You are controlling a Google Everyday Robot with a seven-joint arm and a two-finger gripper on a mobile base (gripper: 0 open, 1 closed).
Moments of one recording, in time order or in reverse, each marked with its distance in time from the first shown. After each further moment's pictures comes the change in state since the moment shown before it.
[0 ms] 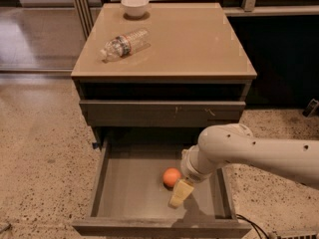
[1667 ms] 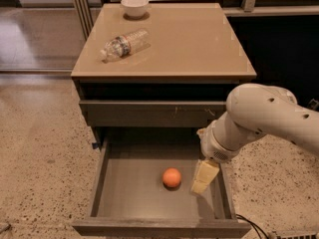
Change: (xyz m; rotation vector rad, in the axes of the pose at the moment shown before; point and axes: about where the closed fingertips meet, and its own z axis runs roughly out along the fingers) arm -0.009 -0.003 -0.125 -0.011 0.024 -0.079
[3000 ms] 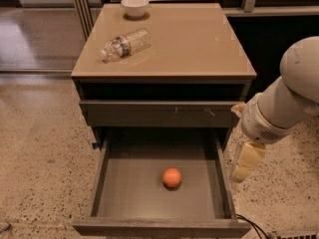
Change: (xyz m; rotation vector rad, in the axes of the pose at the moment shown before) arm 0.035 -0.011 -0.118 0.101 0.087 -0.037
